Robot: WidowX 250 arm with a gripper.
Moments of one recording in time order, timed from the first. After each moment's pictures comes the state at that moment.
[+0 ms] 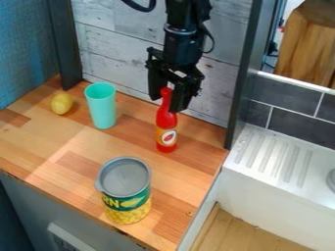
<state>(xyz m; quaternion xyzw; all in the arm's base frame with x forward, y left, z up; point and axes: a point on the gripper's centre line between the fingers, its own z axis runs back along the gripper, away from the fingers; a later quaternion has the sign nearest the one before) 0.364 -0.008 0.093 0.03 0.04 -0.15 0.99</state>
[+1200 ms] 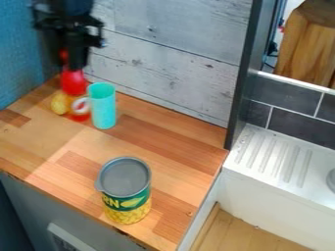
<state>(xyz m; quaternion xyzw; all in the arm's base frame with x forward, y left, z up) 0.283 0.107 0.153 0.04 0.03 0.06 1.00</state>
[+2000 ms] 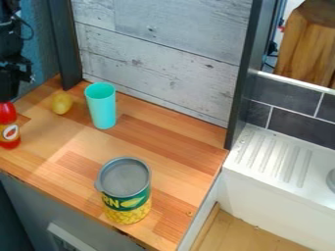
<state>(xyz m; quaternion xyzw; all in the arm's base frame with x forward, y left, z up) 0.254 0.208 0.090 0.05 0.08 0.14 0.98</state>
